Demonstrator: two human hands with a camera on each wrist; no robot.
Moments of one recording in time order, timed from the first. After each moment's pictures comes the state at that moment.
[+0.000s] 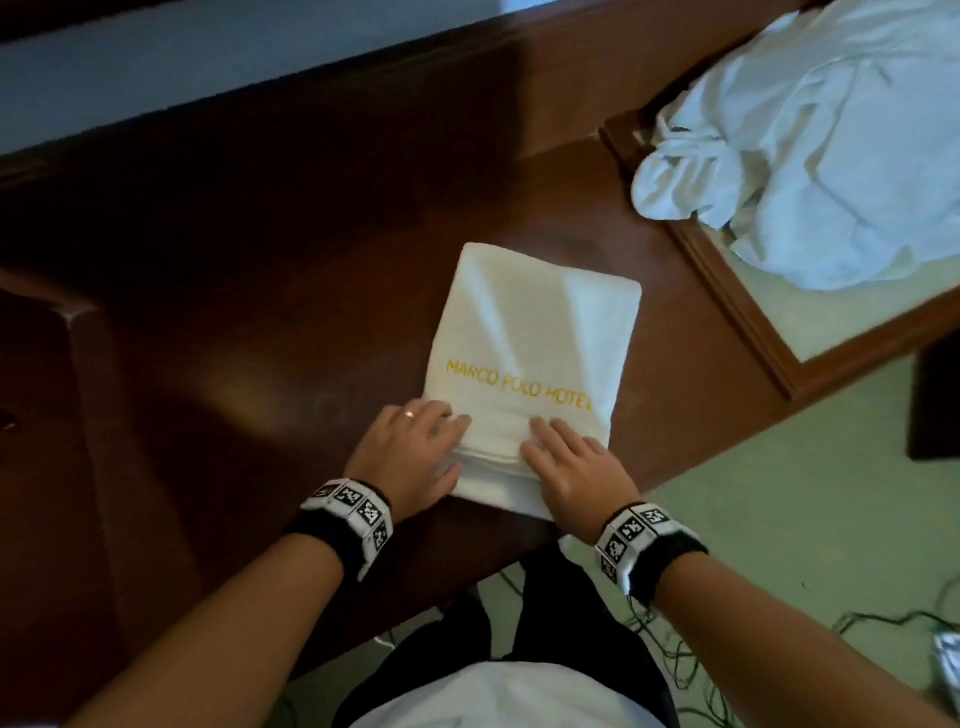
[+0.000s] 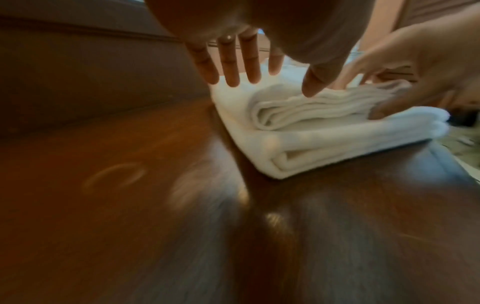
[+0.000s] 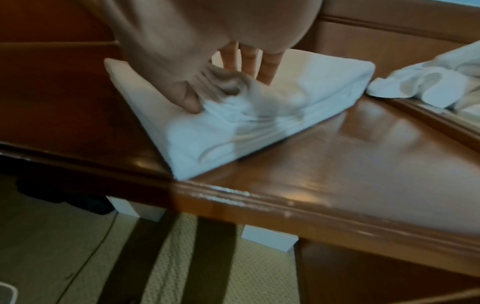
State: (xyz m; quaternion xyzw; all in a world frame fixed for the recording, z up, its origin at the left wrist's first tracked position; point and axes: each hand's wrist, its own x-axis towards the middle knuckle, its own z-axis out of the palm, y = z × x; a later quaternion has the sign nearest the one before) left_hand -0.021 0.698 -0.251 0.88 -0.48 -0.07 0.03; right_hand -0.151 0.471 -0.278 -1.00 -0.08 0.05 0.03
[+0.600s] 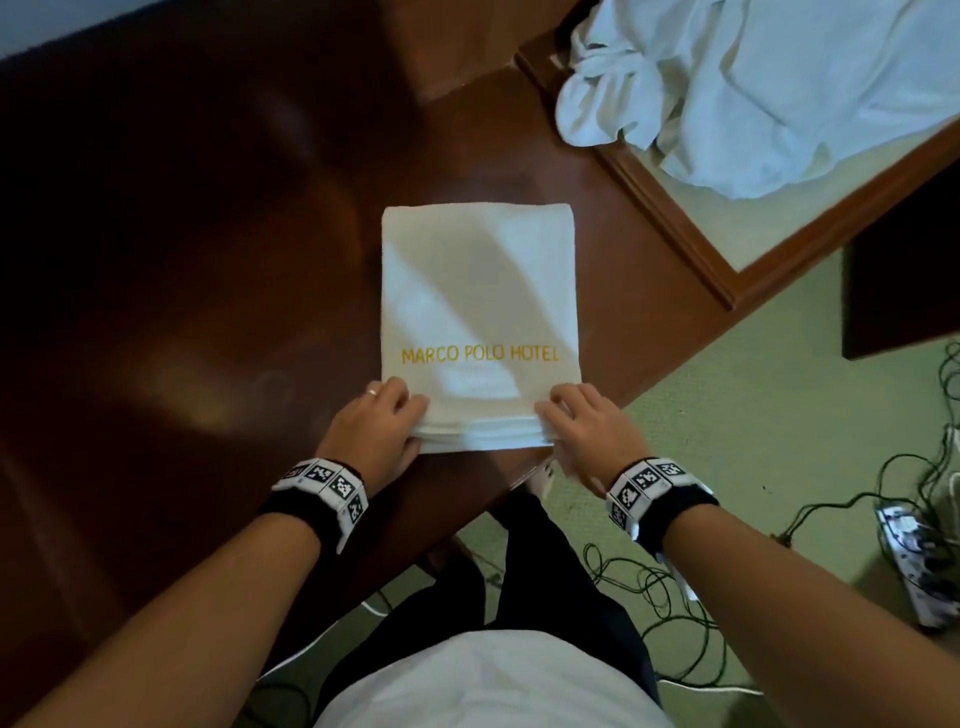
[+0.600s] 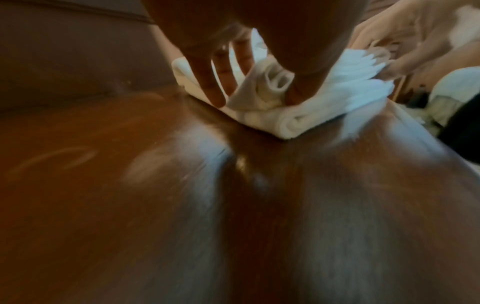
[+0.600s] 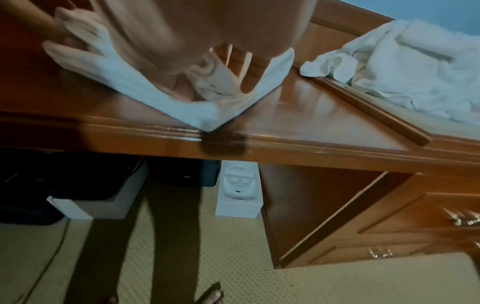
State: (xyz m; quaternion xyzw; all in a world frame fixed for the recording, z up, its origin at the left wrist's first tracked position) left_hand -0.039 0.695 -0.275 0.86 -0.50 -0.10 0.07; right_hand -0.206 0.442 -0.284 -1.00 0.02 0.03 0.09
